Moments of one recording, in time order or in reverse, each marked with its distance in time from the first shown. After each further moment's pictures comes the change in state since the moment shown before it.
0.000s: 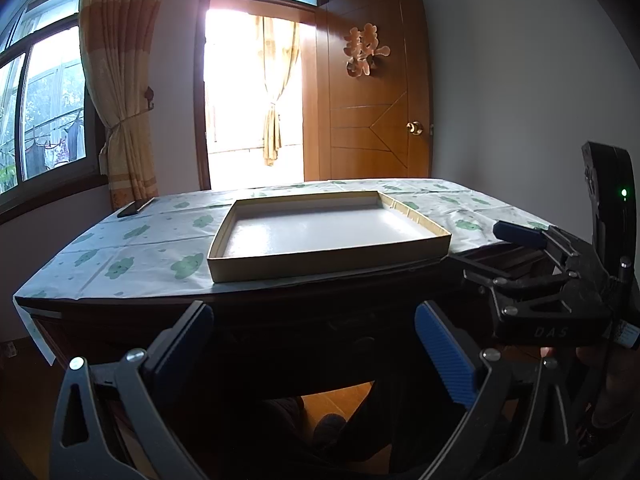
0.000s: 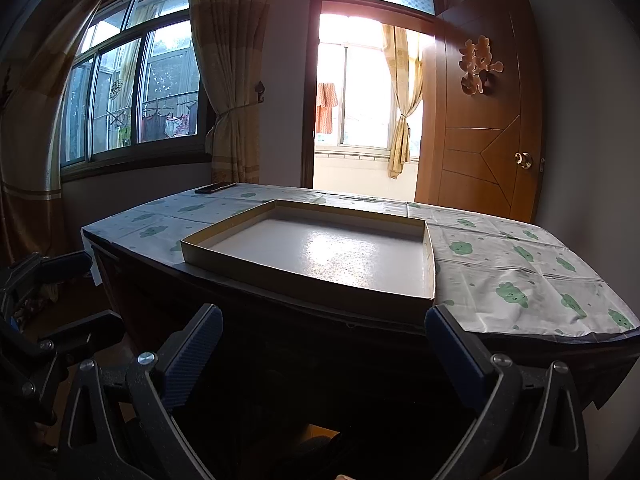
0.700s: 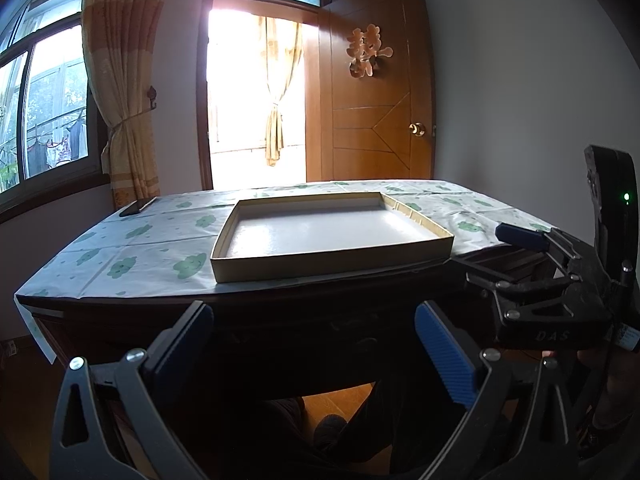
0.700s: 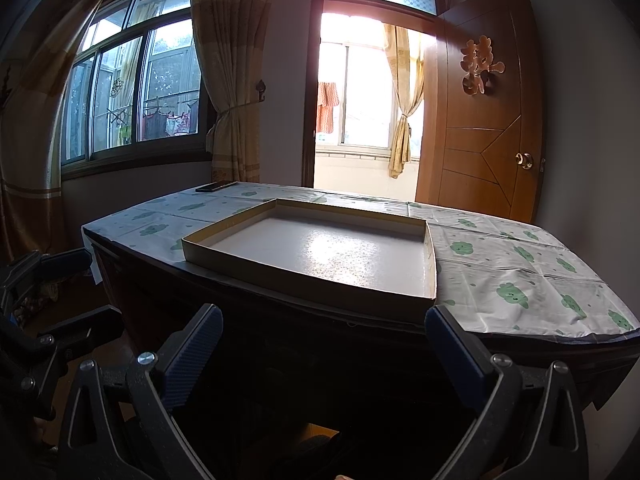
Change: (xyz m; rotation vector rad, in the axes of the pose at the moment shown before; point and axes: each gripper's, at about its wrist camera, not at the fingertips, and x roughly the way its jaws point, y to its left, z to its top) left arm 0.001 0.007 0.000 -0.003 -0.004 0.004; right arm 0.001 -0.001 -0.002 -0.002 0.003 0.001
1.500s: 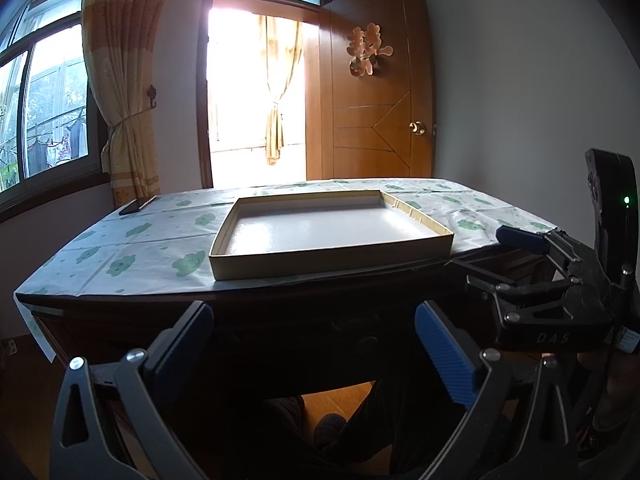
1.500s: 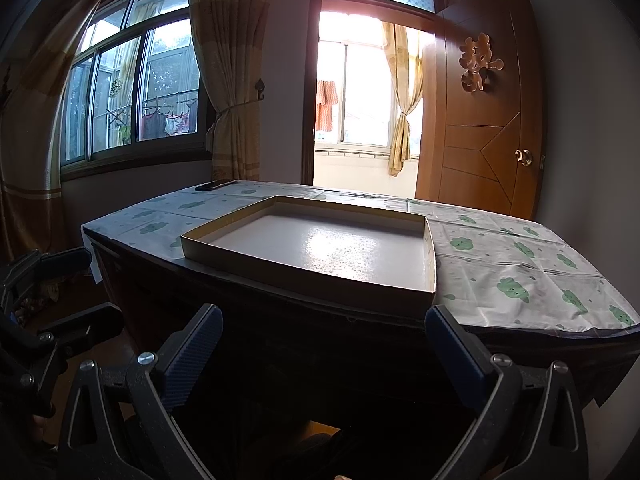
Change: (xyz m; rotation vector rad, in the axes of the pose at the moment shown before) left arm 0.000 0.002 -0.002 0.001 0.001 0.001; right arm 0.000 0.002 -0.001 0.005 0.003 -0.002
